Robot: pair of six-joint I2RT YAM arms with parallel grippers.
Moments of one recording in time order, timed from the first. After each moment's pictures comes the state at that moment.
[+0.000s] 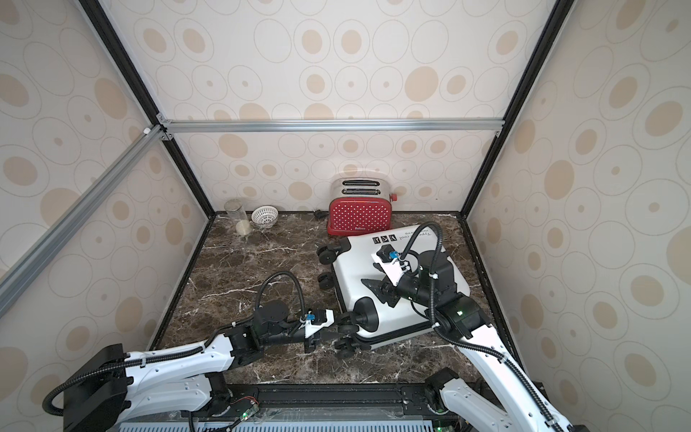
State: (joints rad) left arm -0.99 1.11 0.48 0.38 0.36 0.20; right arm 0.44 0.82 0.91 -0.45 -0.41 -0.23
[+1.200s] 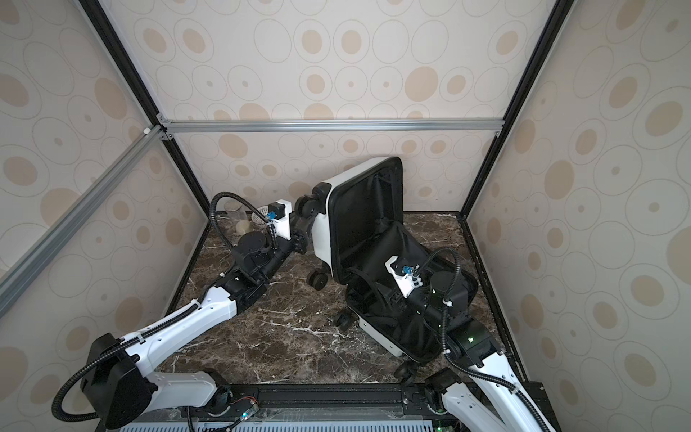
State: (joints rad) left arm -0.62 1.27 0.96 0.40 -0.20 -0.07; right arm 0.44 0.66 0.77 -0.41 -0.18 -0.22
